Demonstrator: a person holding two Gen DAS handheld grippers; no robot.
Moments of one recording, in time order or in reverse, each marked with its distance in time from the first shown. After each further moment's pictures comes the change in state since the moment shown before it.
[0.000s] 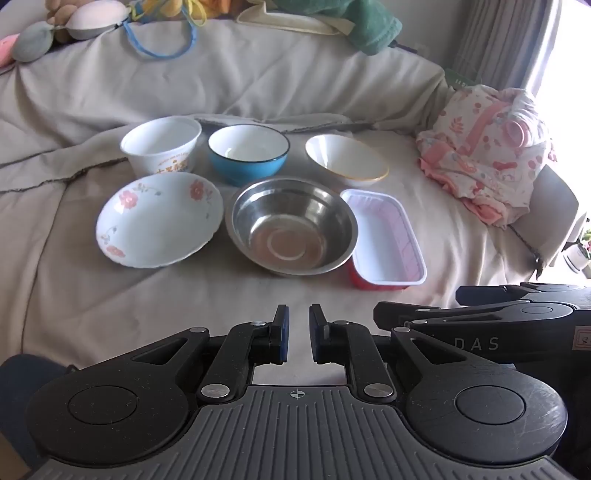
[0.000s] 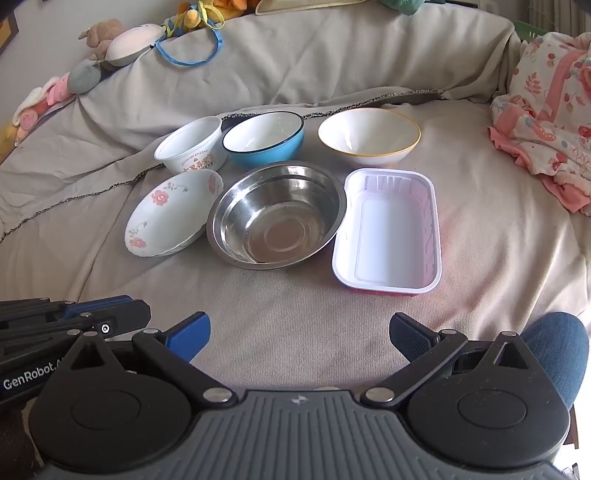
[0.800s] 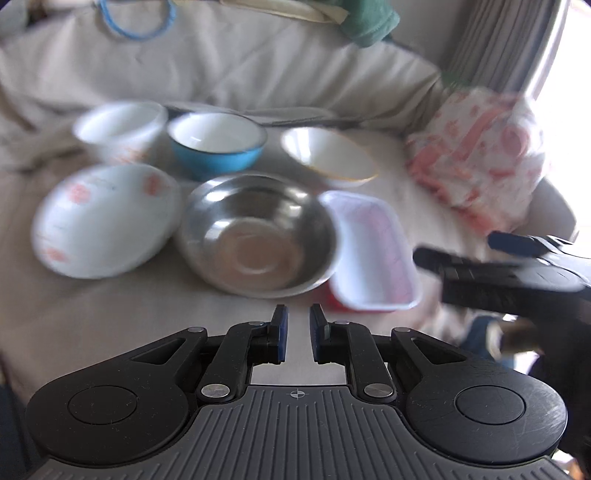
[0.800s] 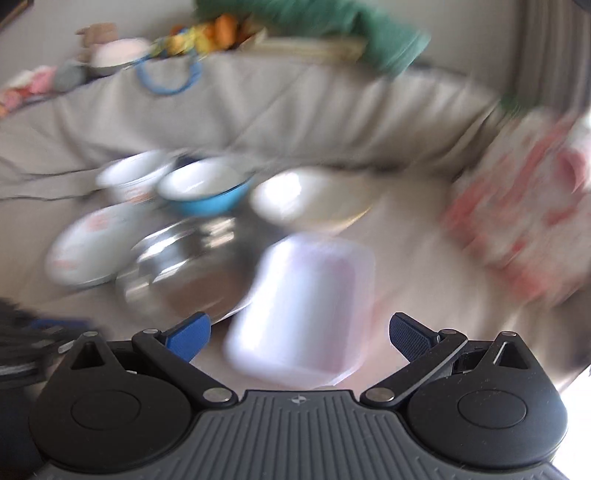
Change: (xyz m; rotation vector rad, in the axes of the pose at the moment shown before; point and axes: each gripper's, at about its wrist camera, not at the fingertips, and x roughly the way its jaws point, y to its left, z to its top) left arm 0.076 -0.016 0.010 -0.071 0.002 -0.135; right arm 0.026 -0.044 0.032 -0.194 -0.222 -0.243
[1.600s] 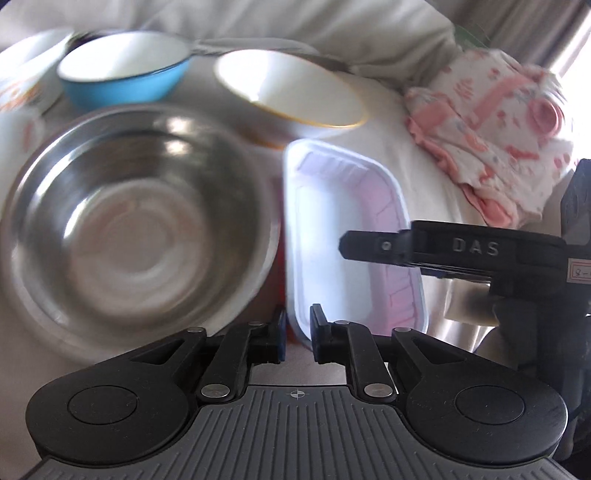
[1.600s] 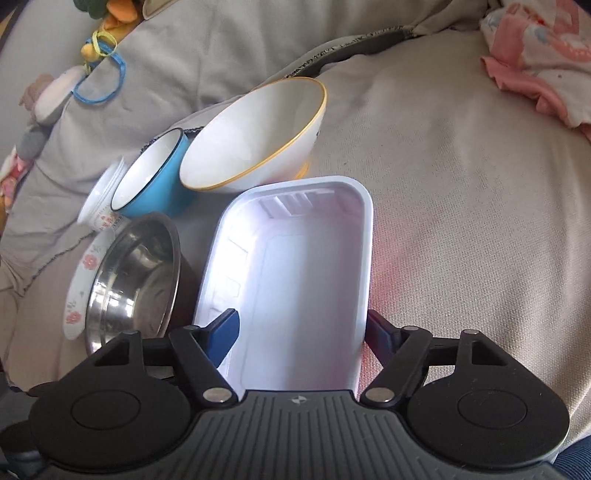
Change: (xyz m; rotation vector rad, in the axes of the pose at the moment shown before) left arm 0.141 -0.051 0.031 -0.032 0.158 -0.026; right arm 0.156 -0.091 -0.010 0.386 0.321 0.421
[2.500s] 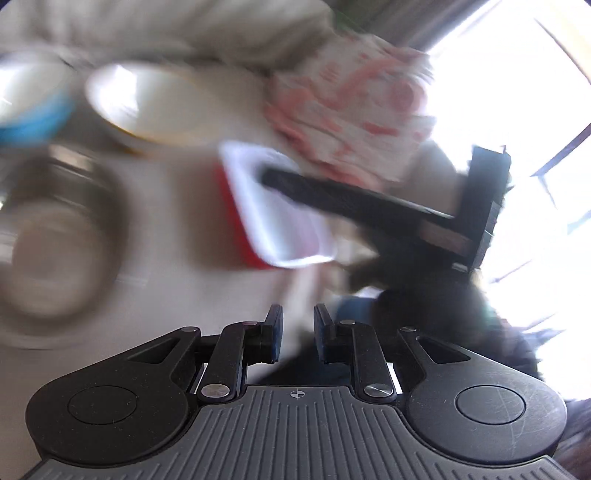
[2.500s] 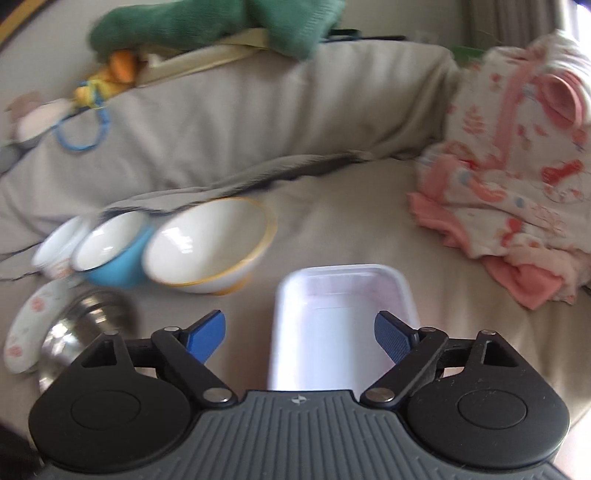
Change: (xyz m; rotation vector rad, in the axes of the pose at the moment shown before) left arm -0.087 -0.003 0.011 0.120 0.082 -0.324; right arm -0.071 0.028 0.001 -0.170 -0.316 -0.247
